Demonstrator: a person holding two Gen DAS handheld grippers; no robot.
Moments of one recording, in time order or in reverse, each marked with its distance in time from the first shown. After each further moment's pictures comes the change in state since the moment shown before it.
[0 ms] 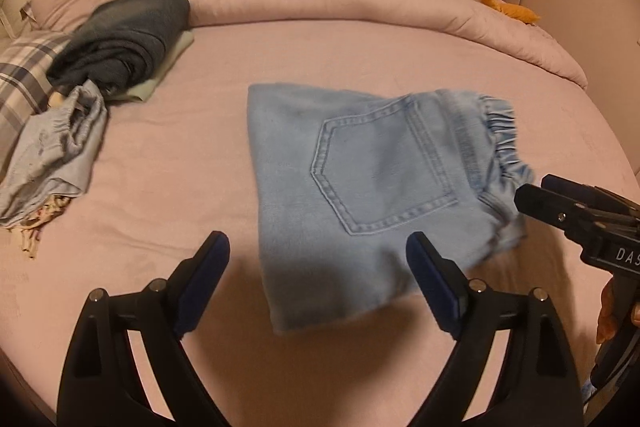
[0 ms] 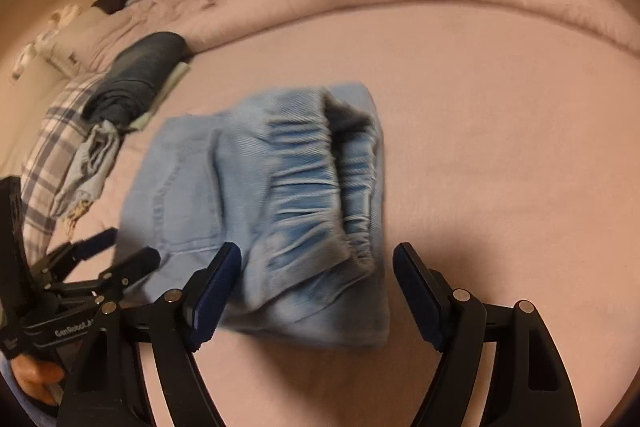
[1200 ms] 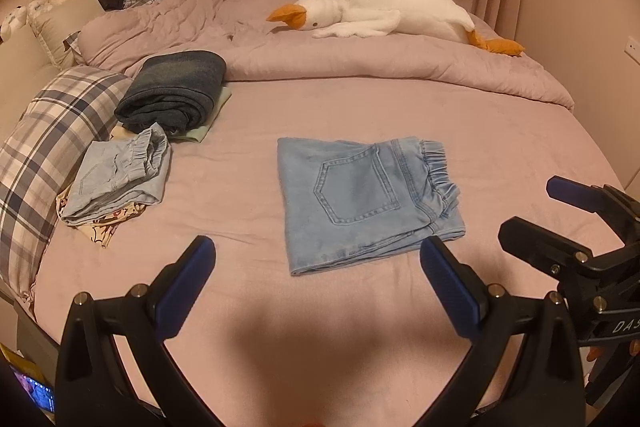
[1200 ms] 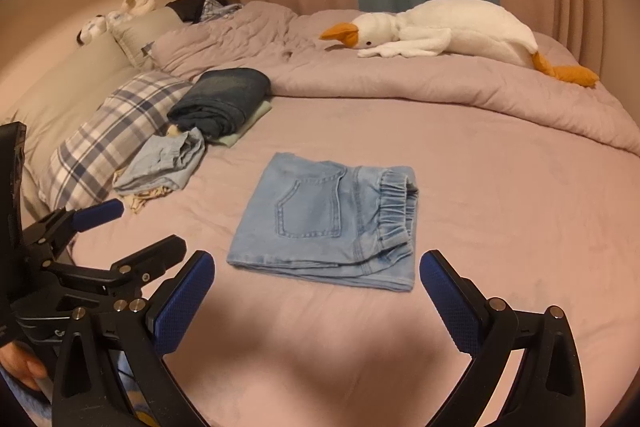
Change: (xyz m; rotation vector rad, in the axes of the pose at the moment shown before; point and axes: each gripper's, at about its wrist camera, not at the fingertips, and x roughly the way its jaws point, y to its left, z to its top) left arm -0.130 -0.027 -0.016 0.001 -0.130 0.076; right arm -0.115 0.074 -0.019 -0.166 -0.150 0.020
